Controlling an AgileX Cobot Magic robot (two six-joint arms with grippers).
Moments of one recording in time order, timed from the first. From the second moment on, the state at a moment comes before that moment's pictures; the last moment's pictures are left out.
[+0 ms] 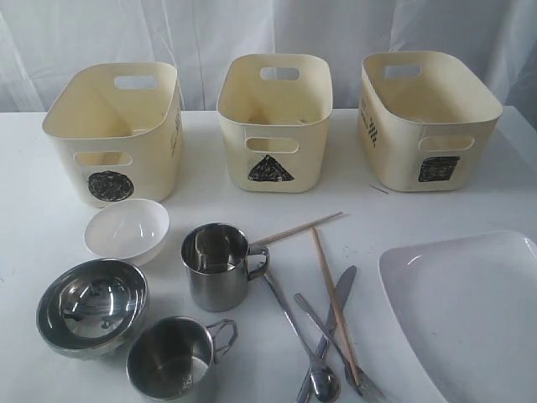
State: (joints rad) left arm 0.12 0.00 0.02 -0.31 0.22 -0.47; right arm -0.06 0.01 -0.01 -0.11 0.36 0.13
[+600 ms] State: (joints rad) left arm 0.12 0.31 -0.44 -0.70 0.77 0.31; right arm -0.06 0.01 -0.01 -0.11 0.36 0.13
